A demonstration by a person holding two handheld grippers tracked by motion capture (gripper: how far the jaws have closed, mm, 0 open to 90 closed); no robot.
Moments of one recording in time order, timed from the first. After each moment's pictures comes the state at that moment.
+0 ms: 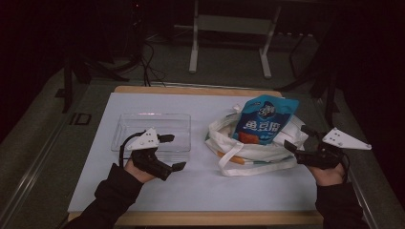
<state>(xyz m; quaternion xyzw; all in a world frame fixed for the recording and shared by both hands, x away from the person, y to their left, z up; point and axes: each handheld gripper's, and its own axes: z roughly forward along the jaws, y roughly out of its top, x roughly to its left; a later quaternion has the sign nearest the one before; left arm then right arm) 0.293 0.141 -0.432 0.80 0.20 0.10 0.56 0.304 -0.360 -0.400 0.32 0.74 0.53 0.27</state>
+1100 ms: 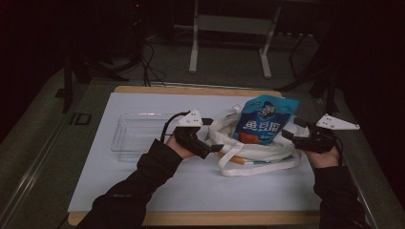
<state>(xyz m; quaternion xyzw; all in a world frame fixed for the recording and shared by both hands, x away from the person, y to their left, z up) 0.364 0.040 -0.423 0.81 0.14 0.08 0.56 0.360 -0.374 -0.415 0.33 0.76 0.52 0.22</state>
